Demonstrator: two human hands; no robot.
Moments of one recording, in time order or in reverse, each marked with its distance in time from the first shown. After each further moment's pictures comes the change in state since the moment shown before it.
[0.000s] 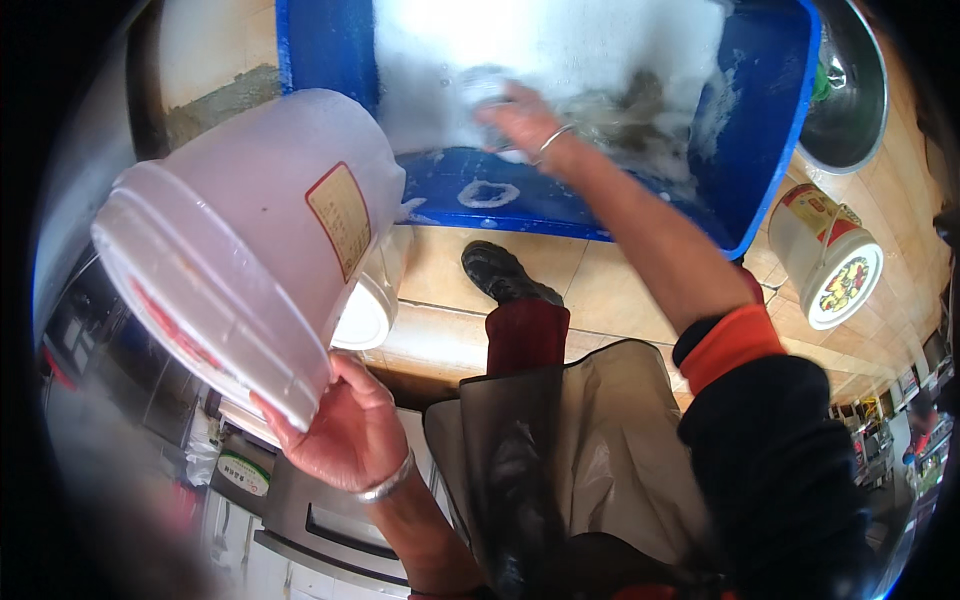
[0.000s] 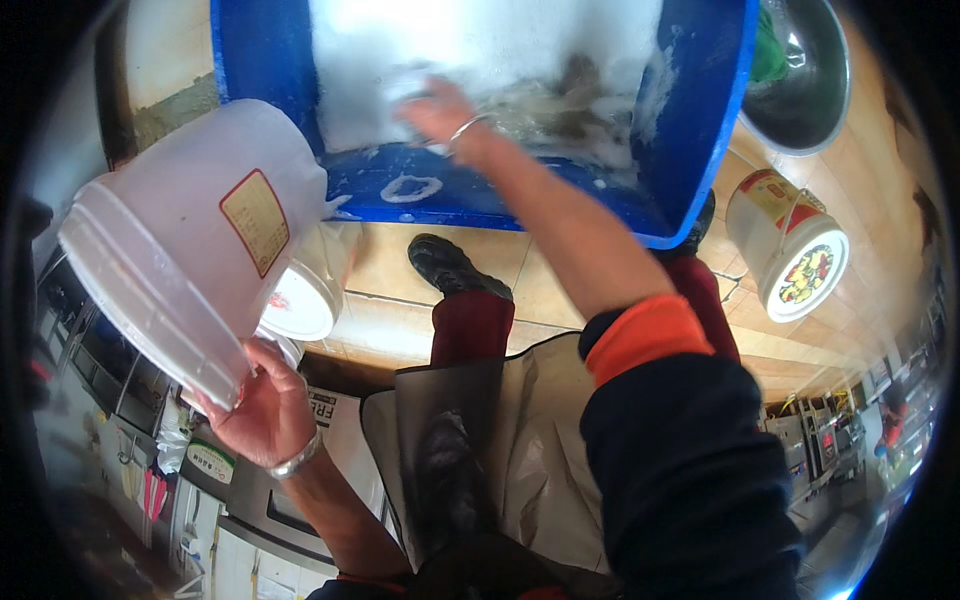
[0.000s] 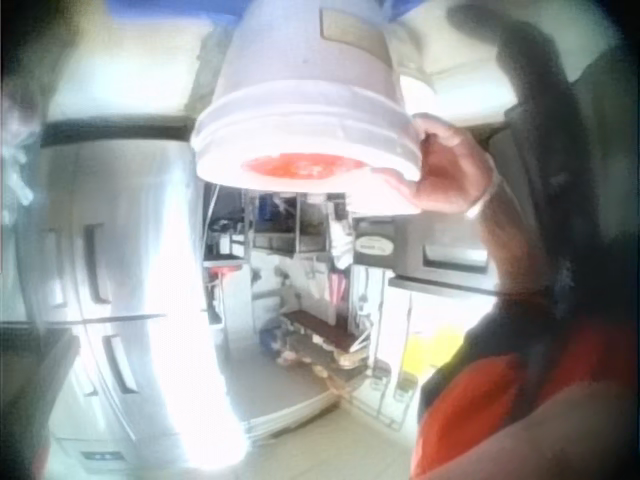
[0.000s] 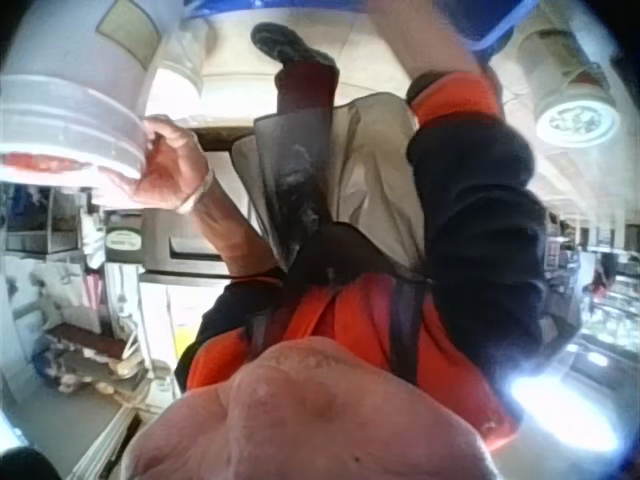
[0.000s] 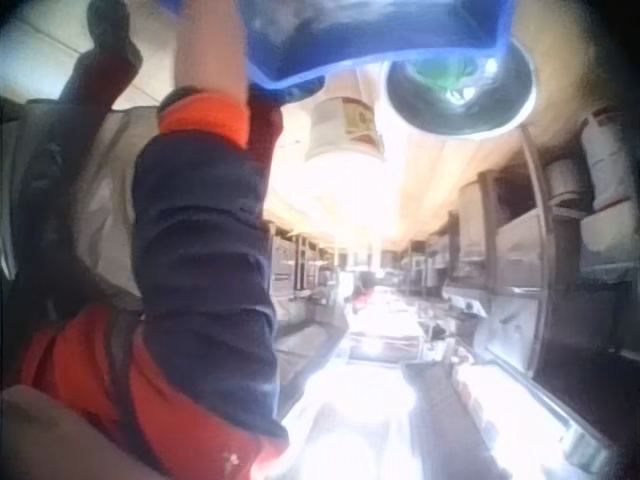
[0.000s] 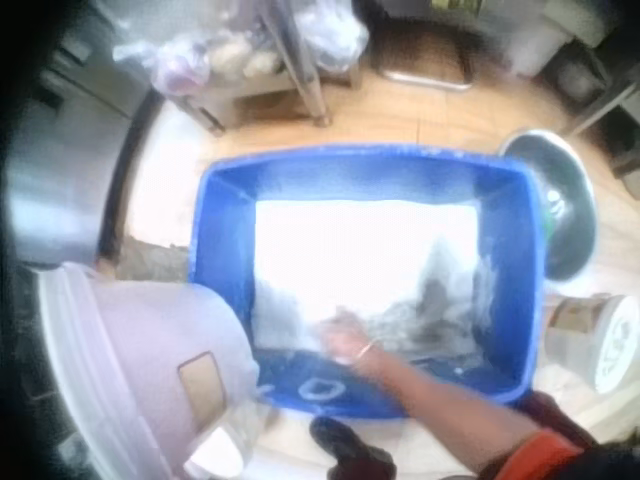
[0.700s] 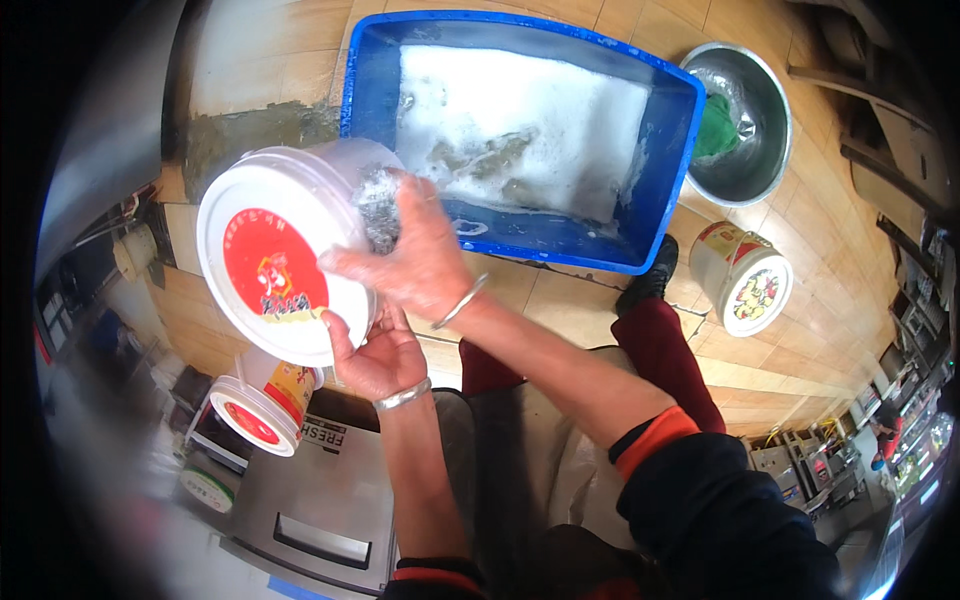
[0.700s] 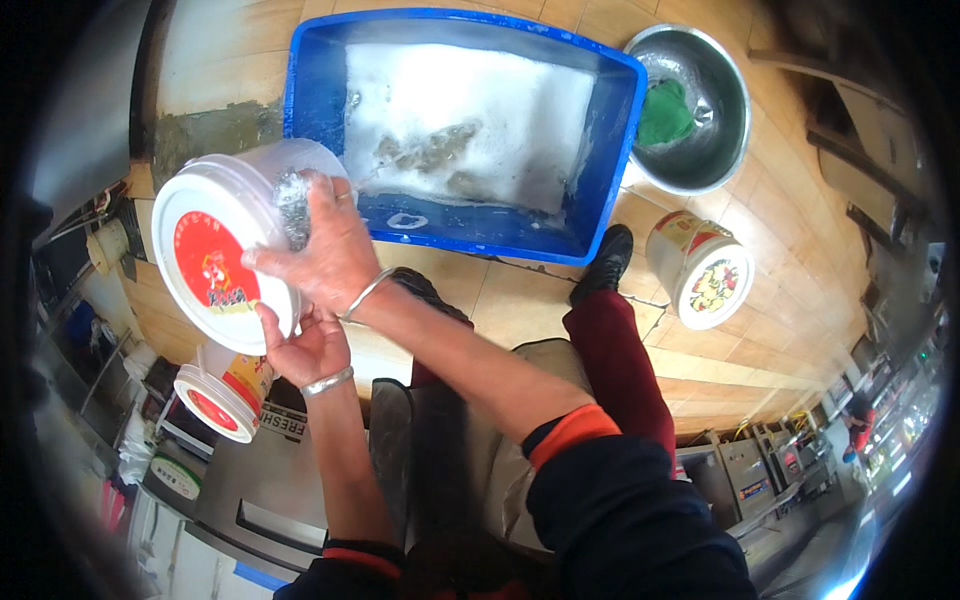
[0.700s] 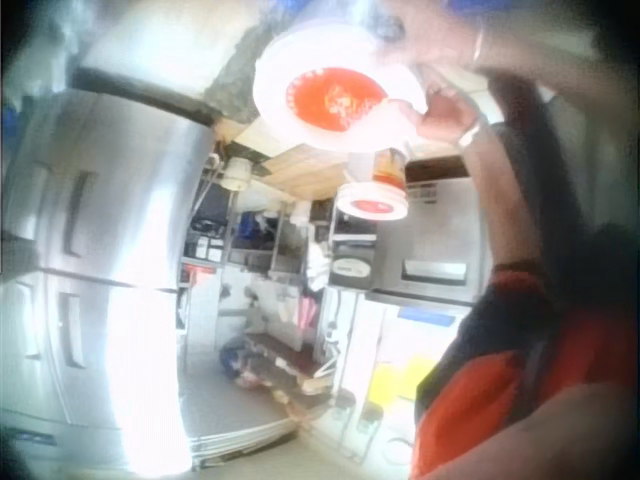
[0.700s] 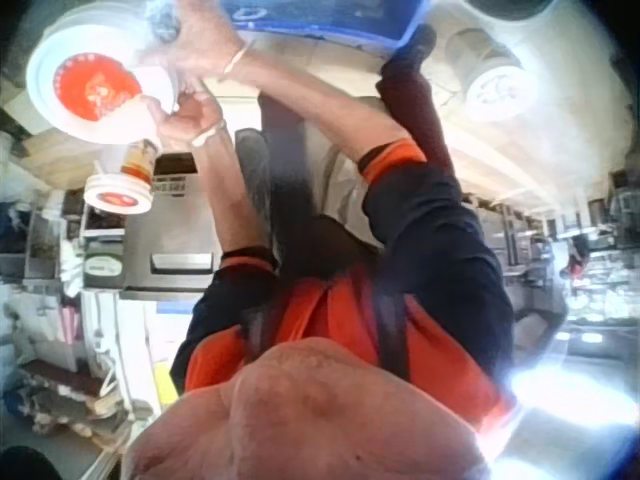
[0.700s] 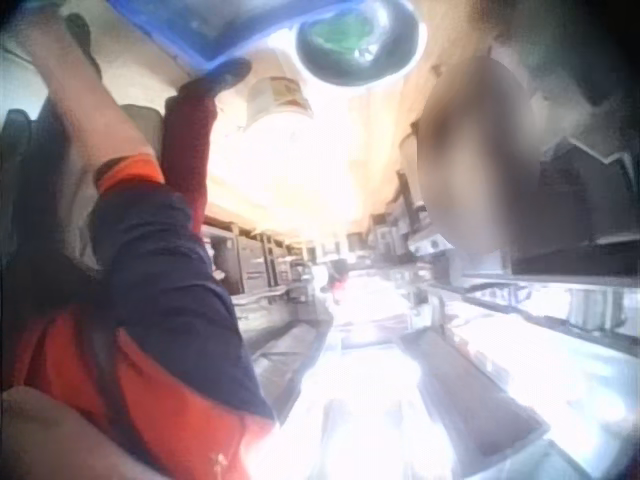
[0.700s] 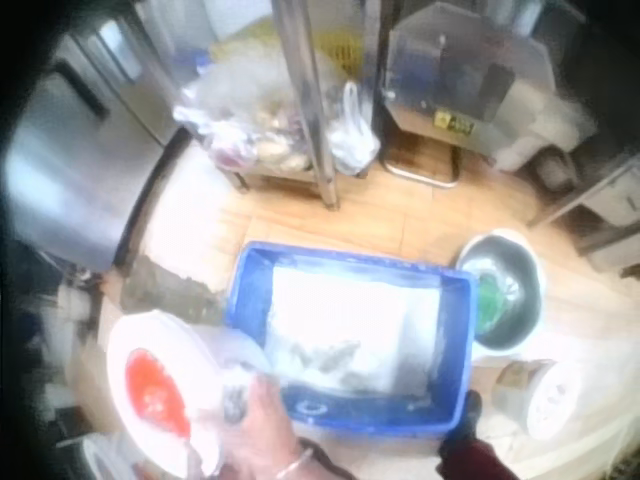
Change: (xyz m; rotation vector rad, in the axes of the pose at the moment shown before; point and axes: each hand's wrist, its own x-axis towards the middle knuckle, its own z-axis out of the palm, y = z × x) left_hand -0.010 -0.025 0.039 0.020 0.277 0.092; right_hand -0.179 -0.184 0.165 -0.432 0.185 -0.418
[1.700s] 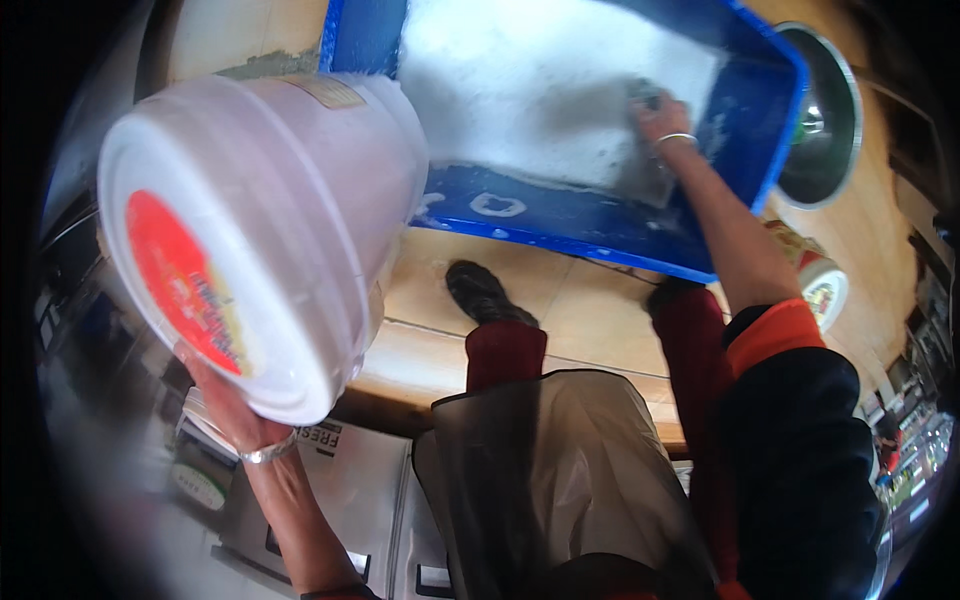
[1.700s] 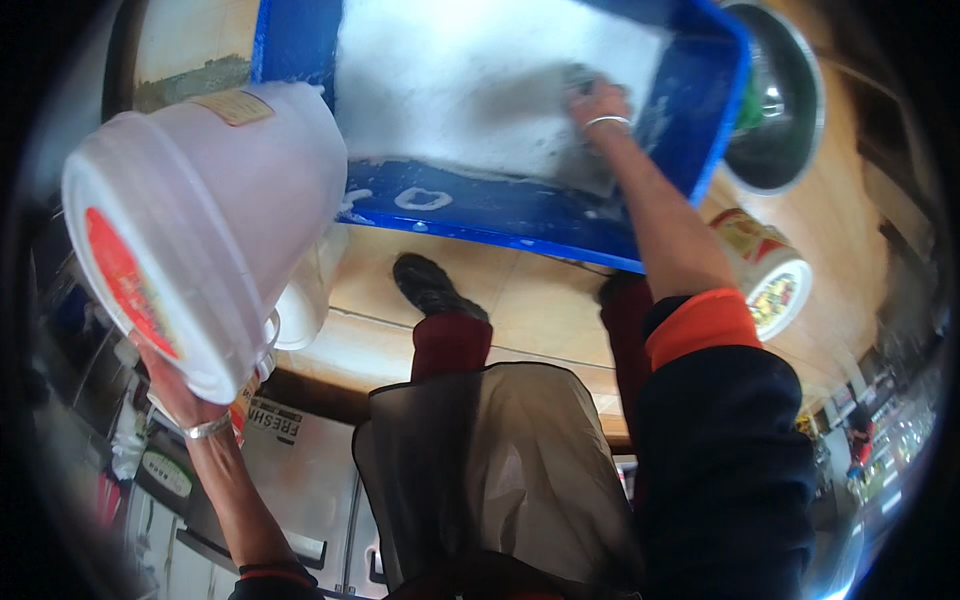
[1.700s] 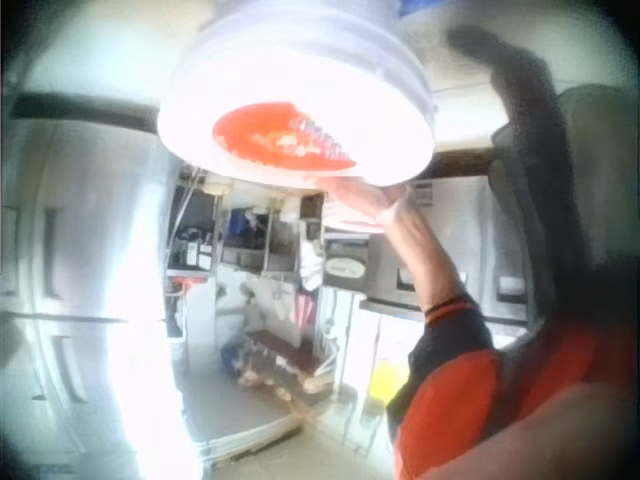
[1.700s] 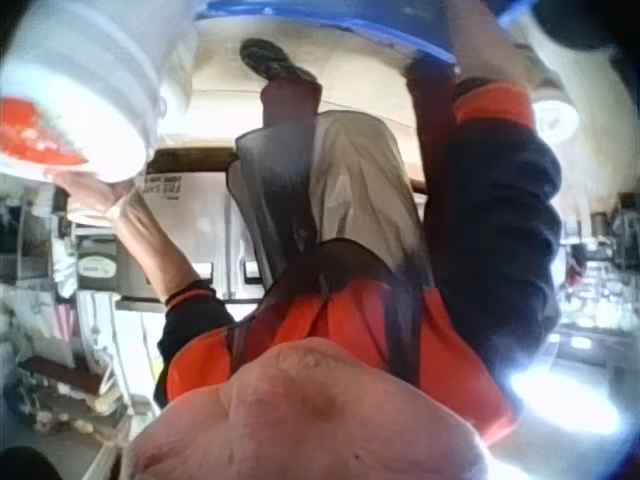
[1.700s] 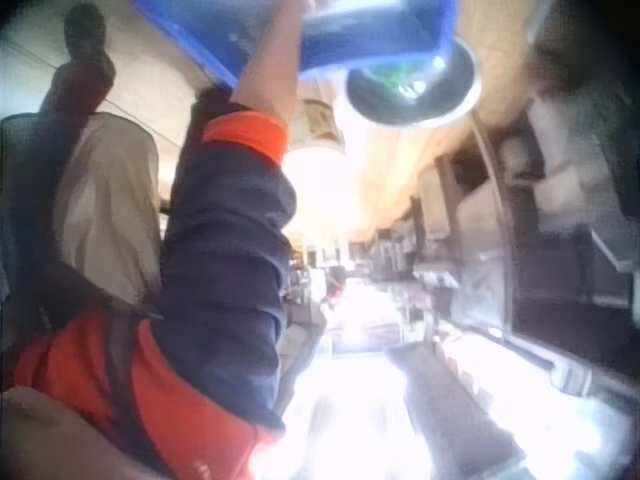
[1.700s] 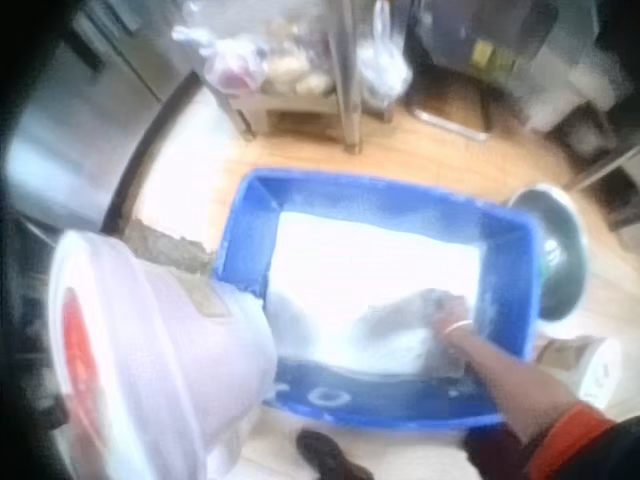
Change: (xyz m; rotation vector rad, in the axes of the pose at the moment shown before) left_hand 0.098 0.116 -0.040 0.740 -0.191 0.233; right_hand 0.133 0.293 -0.197 -0.978 0.172 0.367
